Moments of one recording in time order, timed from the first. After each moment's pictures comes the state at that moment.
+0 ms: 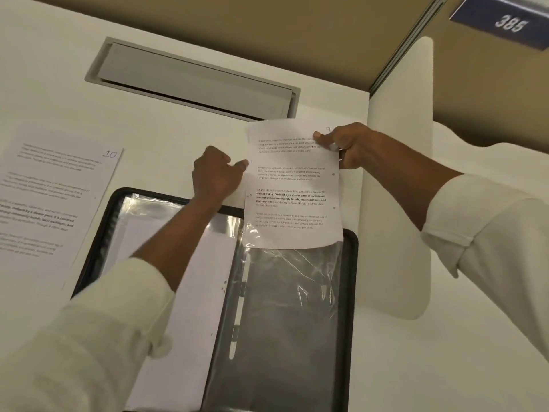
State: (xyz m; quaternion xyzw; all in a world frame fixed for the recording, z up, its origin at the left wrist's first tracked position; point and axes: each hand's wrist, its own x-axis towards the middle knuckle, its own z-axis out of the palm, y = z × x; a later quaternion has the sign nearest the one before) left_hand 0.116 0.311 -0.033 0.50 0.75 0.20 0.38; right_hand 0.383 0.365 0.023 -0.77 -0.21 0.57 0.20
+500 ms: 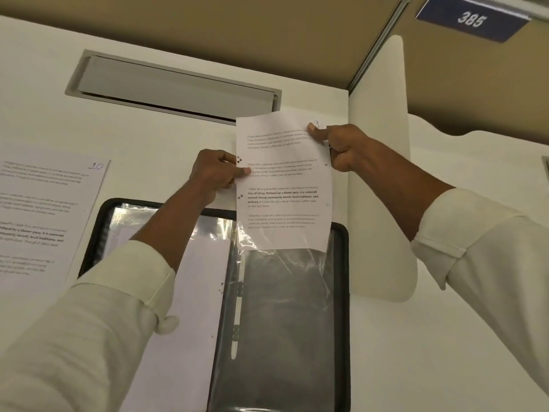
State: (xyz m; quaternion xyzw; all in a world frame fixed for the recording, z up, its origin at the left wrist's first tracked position) left_hand 0.119 0.334 -0.036 0.43 0.66 0.21 0.58; right_hand 0.386 0.335 0.040 -0.72 -0.15 0.58 0.35
